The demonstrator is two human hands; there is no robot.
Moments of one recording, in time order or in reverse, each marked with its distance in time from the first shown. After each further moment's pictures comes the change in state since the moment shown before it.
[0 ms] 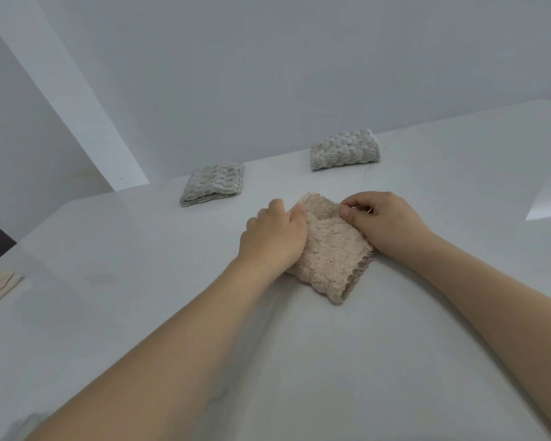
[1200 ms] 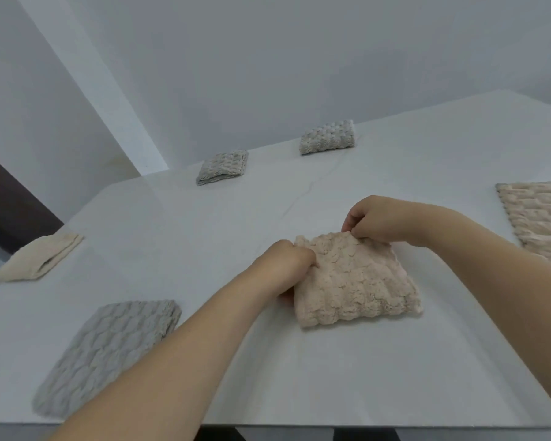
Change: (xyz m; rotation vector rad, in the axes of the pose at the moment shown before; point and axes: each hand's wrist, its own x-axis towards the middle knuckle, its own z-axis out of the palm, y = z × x) left_hand -0.159 0.042 -0.004 -0.409 -0.363 -0.335; right_hand -0.104 -0.032 -0.083 -0.139 -0.521 0.163
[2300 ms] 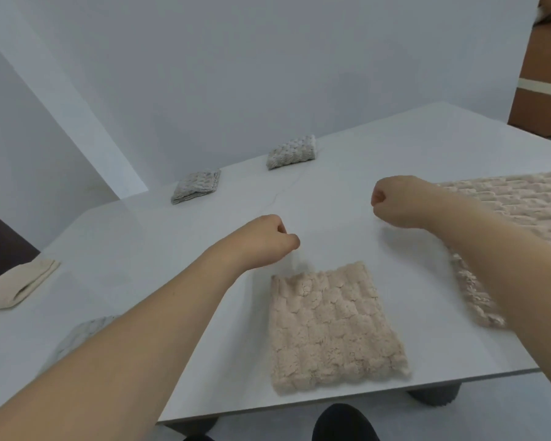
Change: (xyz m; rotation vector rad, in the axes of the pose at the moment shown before) left_hand -0.010 0.047 0.001 0.561 0.037 0.304; right_hand -0.050 0.064 -0.055 -0.352 0.379 0.118
